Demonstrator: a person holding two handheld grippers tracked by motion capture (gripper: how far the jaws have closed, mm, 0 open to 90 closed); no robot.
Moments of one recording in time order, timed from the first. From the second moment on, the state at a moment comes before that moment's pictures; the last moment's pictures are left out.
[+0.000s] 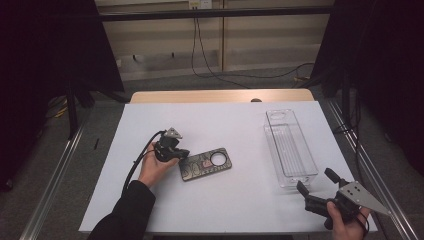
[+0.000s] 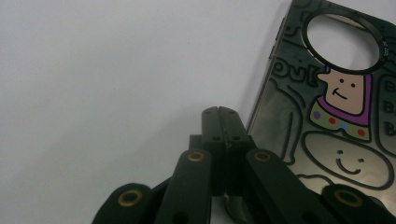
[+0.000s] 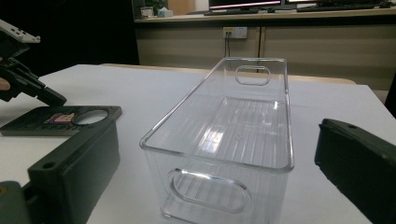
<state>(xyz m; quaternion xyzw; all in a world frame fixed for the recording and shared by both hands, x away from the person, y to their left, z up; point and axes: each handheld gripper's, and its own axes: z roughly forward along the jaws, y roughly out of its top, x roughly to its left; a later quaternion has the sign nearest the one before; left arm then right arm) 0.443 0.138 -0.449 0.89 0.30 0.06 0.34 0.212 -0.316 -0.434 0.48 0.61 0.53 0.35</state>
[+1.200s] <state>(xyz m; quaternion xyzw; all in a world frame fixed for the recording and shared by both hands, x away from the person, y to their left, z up) 0.402 0.142 -0.450 0.88 0.30 0.03 0.36 0.212 -0.316 -0.433 0.47 0.61 0.53 0.35</state>
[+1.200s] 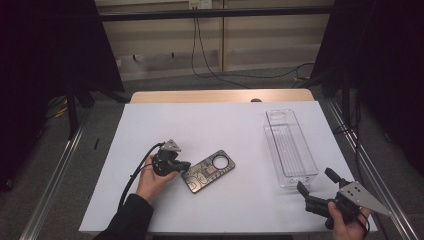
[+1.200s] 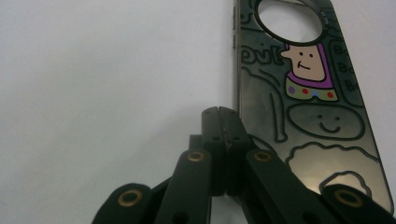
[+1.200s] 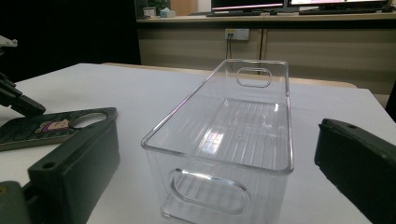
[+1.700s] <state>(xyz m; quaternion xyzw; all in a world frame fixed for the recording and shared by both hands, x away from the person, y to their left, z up) 0.400 0.142 -0.451 0.87 0.30 0.03 0.38 0.211 -0.316 -0.433 0.47 0.61 0.52 0.35</state>
